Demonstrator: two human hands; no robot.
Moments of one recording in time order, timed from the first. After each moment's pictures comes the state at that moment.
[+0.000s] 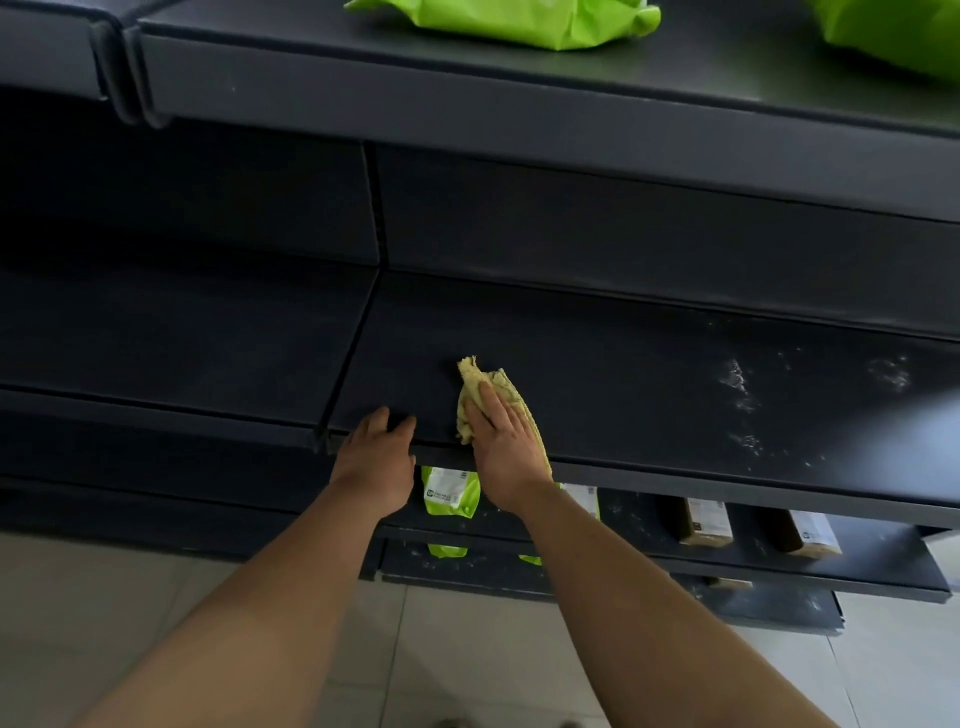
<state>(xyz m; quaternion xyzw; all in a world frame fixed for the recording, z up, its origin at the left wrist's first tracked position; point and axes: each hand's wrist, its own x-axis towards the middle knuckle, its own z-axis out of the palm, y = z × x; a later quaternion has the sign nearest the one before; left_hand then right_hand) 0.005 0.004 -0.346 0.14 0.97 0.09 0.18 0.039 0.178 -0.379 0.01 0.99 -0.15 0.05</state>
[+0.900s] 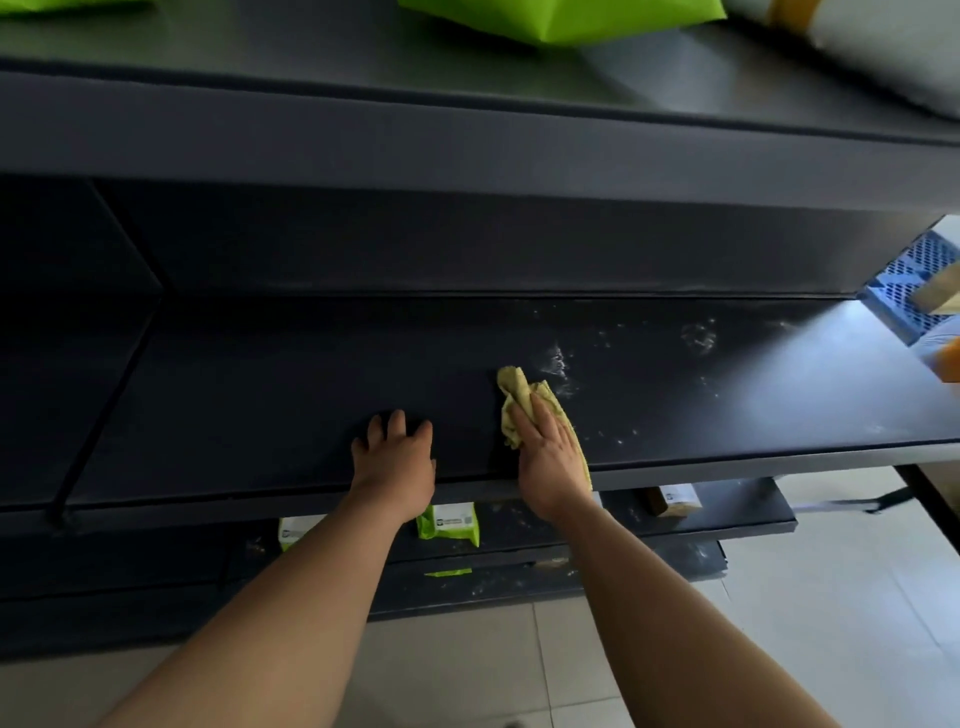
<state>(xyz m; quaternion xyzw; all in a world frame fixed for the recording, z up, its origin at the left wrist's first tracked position) 0.044 0.241 -0.350 0.25 0.95 0.05 0.18 0.129 0.420 -0.385 0.19 0.96 -0.18 -0.02</state>
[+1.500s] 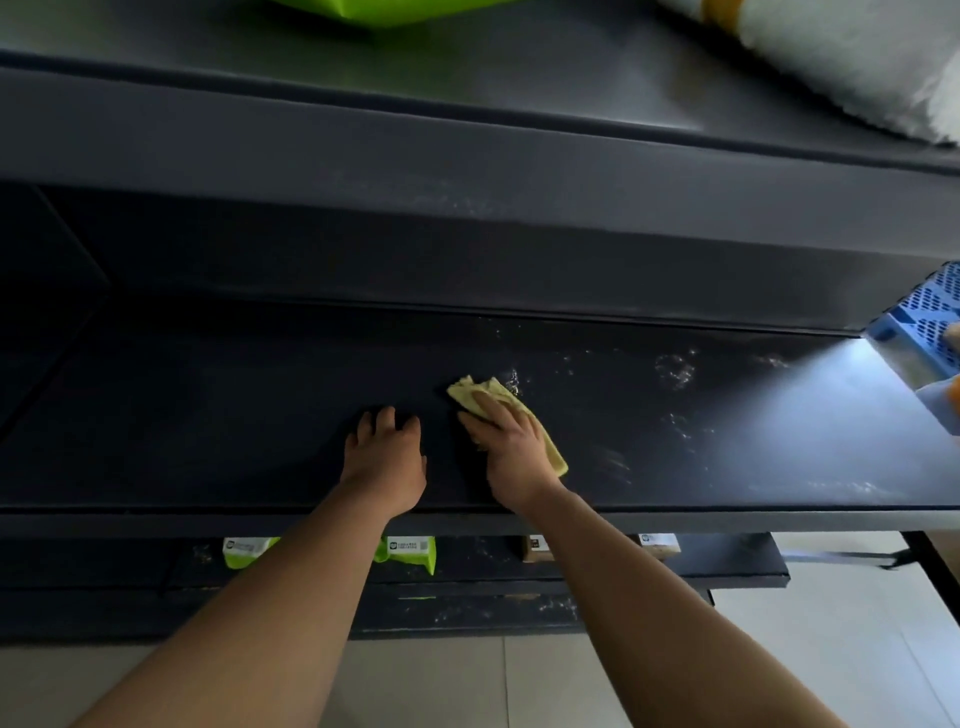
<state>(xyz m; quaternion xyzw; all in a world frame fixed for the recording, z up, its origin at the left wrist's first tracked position) 0.044 0.331 -0.354 0.20 0.96 0.08 0.16 0.102 0.497 -0.377 0.05 0.98 -0.19 0.01</state>
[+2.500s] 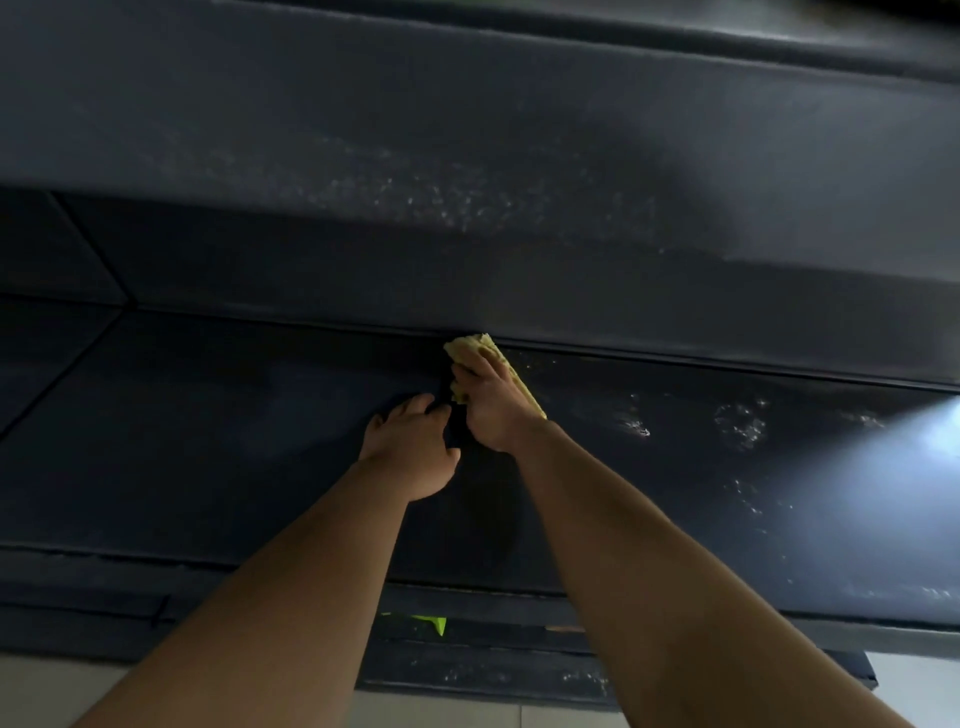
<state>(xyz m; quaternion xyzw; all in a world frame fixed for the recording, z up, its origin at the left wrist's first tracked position) -0.020 0.370 -0.346 0.20 0.96 0.07 0.17 -0.039 0.513 -0.370 -0.04 0.99 -0.16 0.01</state>
